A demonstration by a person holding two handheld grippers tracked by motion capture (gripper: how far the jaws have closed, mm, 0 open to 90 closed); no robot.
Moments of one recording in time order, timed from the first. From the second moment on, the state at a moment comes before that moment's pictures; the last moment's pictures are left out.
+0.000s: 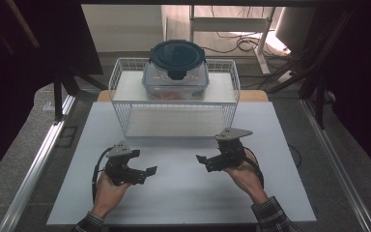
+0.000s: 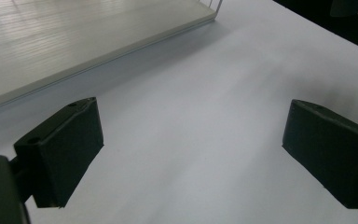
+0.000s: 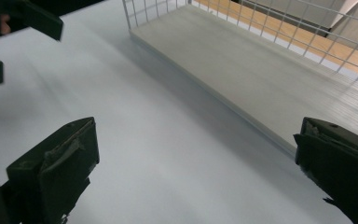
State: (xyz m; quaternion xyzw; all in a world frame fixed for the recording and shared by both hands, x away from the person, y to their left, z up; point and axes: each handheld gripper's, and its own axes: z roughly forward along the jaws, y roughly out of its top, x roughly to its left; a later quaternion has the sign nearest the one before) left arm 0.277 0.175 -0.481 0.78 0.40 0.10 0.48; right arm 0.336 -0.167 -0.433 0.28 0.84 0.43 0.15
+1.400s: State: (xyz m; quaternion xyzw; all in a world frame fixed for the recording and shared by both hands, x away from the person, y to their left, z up) left arm 0.229 0.201 -0.506 0.78 0.41 0.13 0.45; right arm 0.289 -0.202 -0.451 0.31 0.83 0.44 0.17
